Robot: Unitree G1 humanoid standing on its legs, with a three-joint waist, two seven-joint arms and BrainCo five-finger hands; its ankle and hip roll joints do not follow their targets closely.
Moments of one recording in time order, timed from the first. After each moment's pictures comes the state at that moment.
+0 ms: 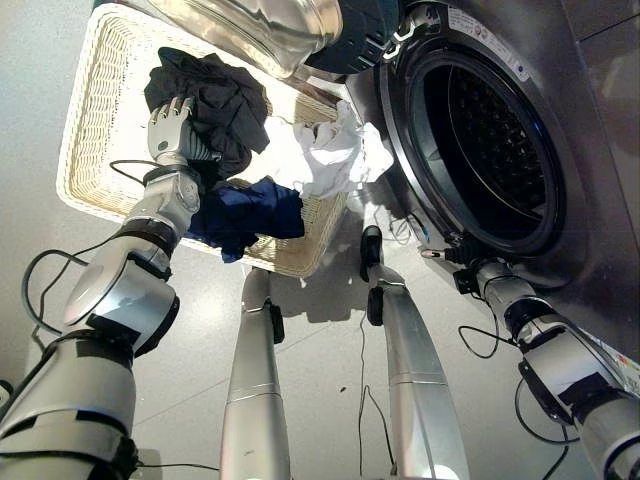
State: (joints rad) left arm -1.26 0.64 -0.69 1.28 0.25 -0.09 0.54; right arm -0.84 -0.49 0.44 1.22 0.42 0.02 0.03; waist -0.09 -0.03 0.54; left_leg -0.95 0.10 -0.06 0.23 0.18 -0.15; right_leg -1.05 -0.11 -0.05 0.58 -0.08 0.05
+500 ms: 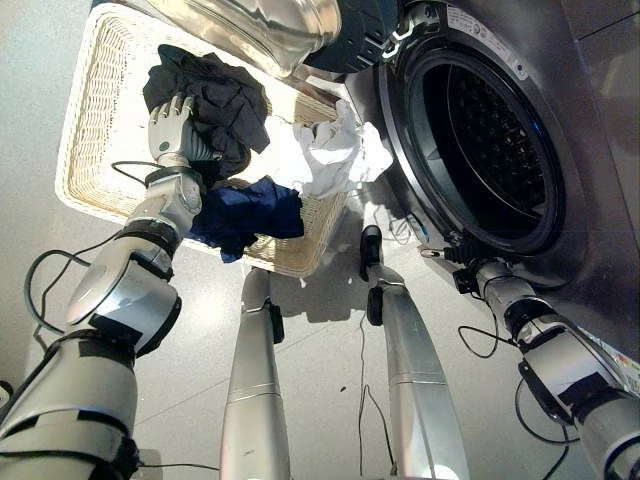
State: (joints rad) left arm -1.26 0.62 -0.72 1.31 0.30 -0.10 0.62; right arm -0.85 -0.49 0.45 1.22 0.43 0.01 0.03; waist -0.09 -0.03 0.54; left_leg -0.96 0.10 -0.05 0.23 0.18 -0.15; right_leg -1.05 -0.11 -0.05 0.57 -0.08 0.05
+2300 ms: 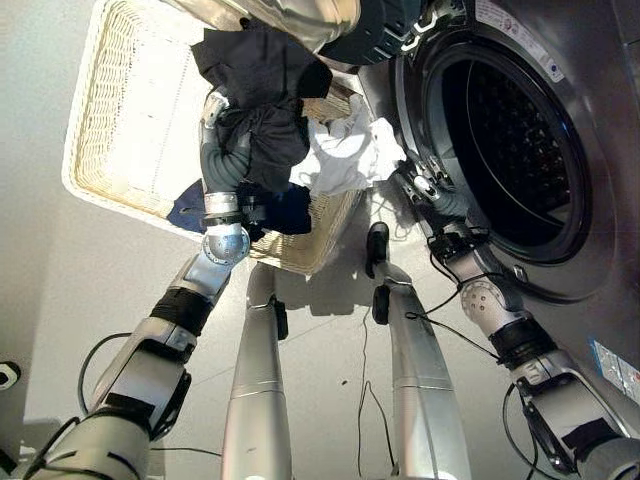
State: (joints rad) left arm -0.76 0.49 -0.33 0.46 -0.01 -0.68 0.61; right arm -0.59 -0.44 0.28 0.32 1.08 -0.21 0.19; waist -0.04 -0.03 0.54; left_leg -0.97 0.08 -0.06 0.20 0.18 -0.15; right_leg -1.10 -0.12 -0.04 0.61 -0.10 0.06
